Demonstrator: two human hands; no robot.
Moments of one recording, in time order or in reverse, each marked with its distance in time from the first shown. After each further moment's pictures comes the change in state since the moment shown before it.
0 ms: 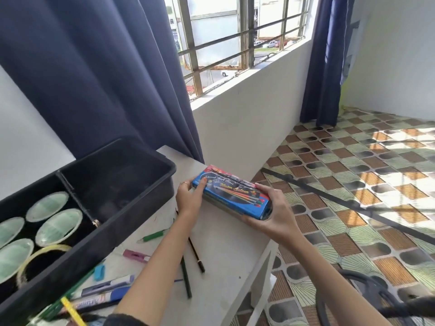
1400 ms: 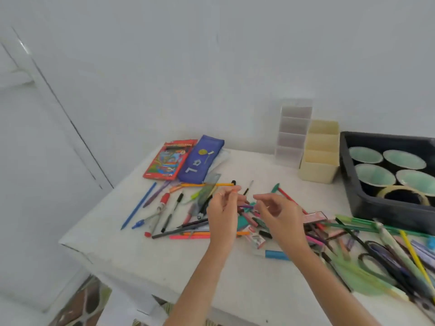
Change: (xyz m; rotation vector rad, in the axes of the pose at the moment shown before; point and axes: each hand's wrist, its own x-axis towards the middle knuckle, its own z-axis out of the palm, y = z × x) left_hand -0.338 -0.122 -0.459 -0.322 1.115 0.095; right_hand -0.297 -0.388 0.305 0.539 -0.858 -0.450
